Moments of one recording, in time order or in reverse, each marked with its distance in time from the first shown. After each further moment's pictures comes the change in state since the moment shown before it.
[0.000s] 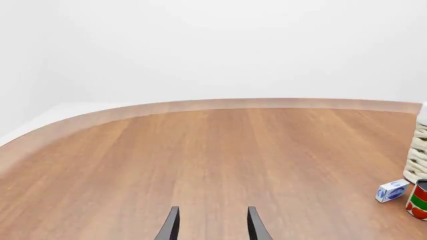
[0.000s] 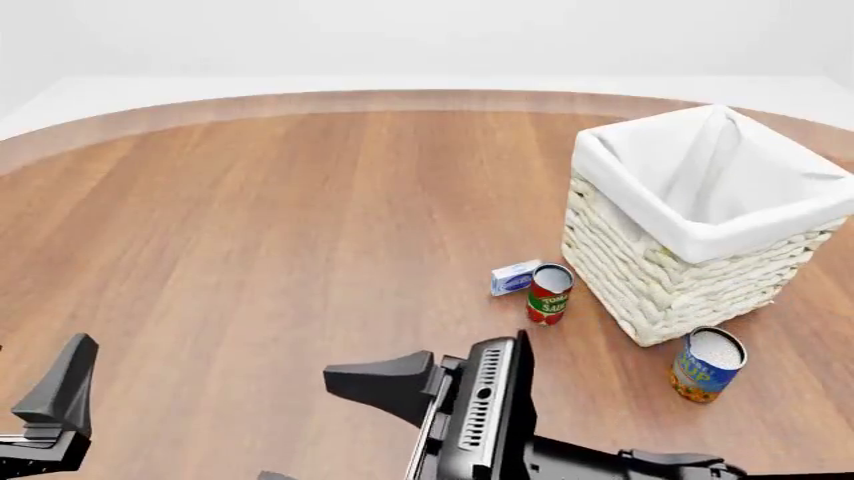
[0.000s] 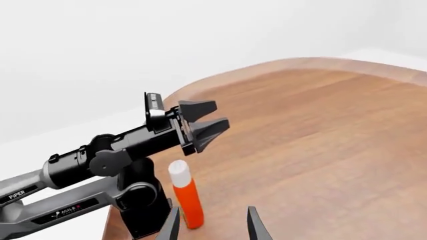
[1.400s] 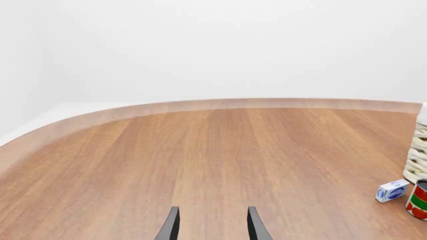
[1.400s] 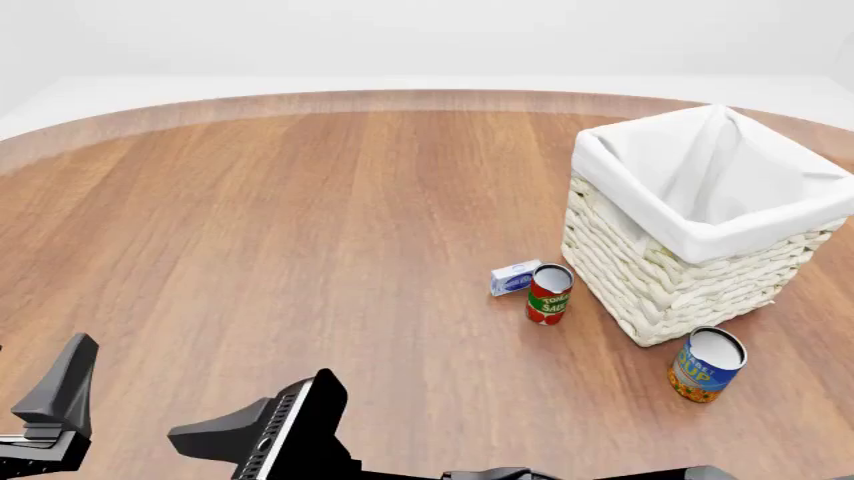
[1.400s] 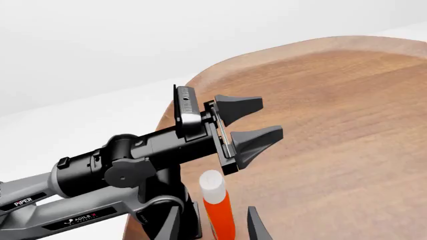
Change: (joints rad) left arm 0.000 0.000 0.000 0.000 0.000; right arm 0.121 0.304 -0.308 0.105 0.003
